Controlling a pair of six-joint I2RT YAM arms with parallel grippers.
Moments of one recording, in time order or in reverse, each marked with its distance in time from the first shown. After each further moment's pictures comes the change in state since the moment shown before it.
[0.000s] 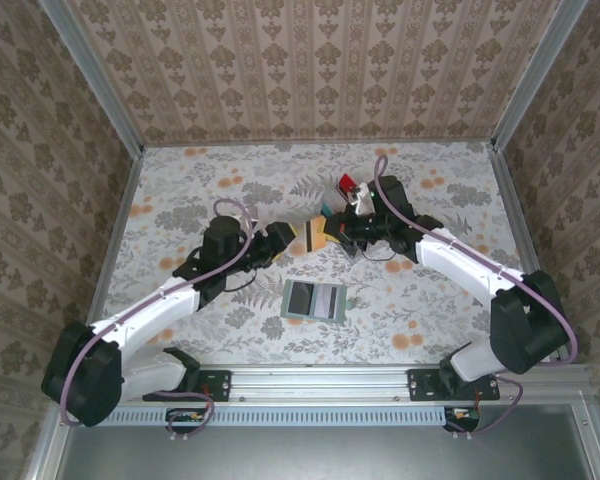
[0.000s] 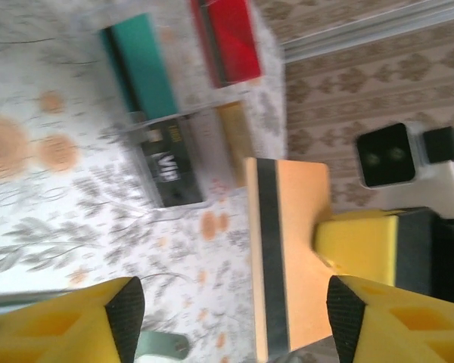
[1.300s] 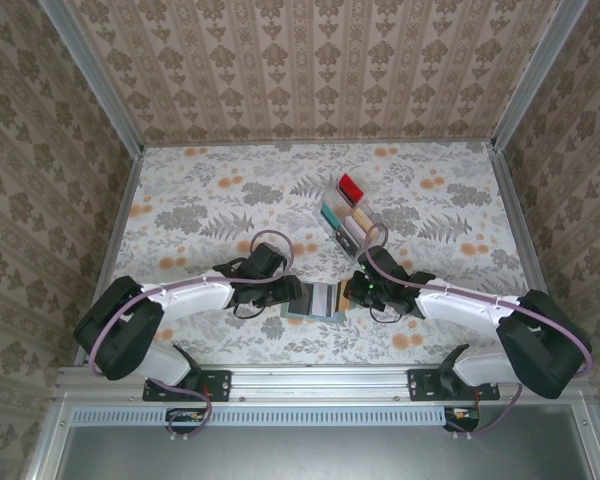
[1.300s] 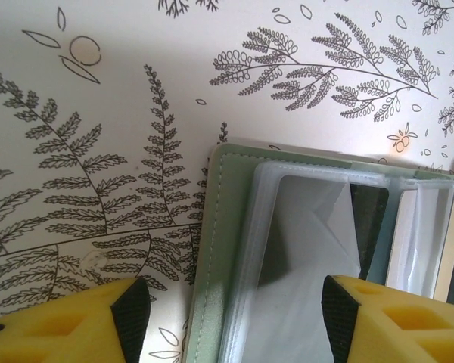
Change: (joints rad) left arm -0.197 0.291 0.013 -0.341 -0.230 0.246; right arm 0.211 -0.129 -0.459 0.068 0.442 0.058
